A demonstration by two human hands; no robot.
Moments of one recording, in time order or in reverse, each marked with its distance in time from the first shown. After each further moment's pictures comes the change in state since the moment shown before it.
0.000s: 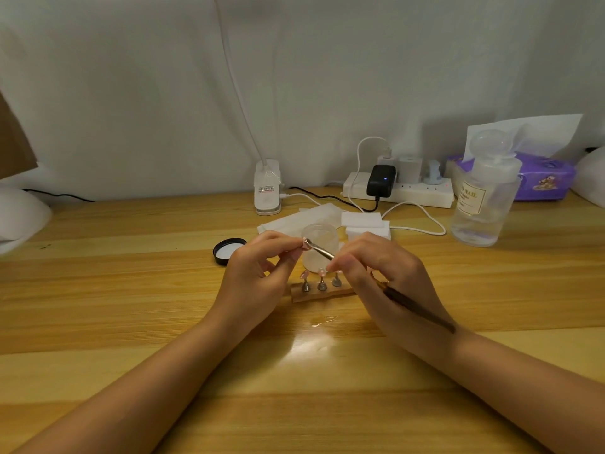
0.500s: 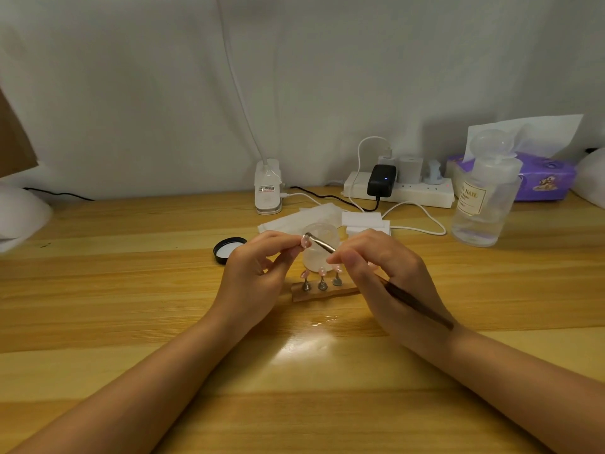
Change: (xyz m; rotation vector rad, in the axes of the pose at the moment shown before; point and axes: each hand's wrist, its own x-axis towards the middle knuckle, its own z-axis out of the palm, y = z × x) left_hand 0.000 -0.006 0.000 -0.007 0.017 0.034; right_hand 0.001 -0.002 -0.001 0.014 0.001 0.030
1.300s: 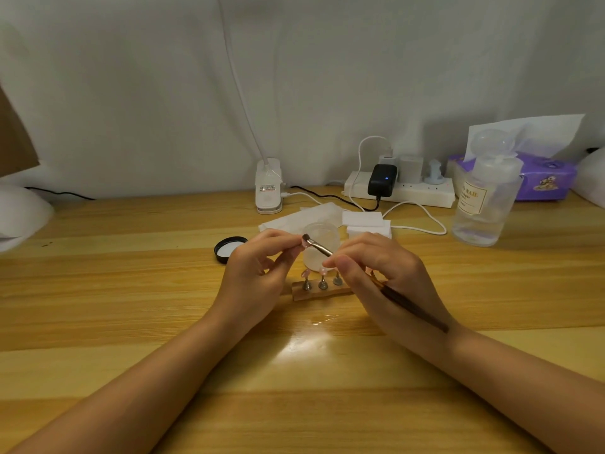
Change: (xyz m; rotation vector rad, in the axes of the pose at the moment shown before) left_hand 0.000 0.004 0.000 -0.005 -0.009 0.004; right_hand -0.001 0.002 0.000 -0.037 -0.012 -0.071
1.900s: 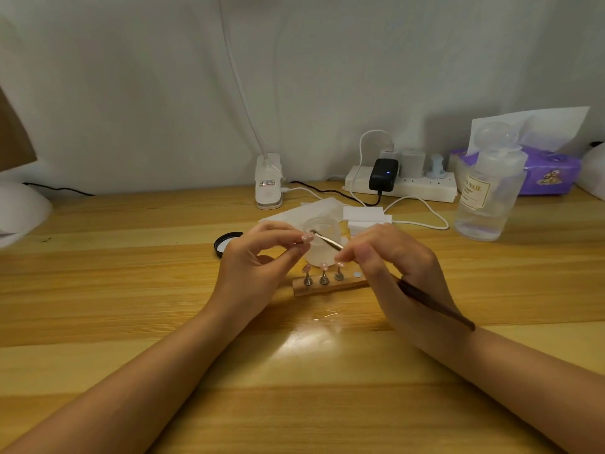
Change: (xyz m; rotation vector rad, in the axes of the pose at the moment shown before) left_hand 0.001 0.001 -0.002 -0.079 0.027 -0.038; right_hand 0.000 -0.004 -0.002 0.007 0.078 0.031
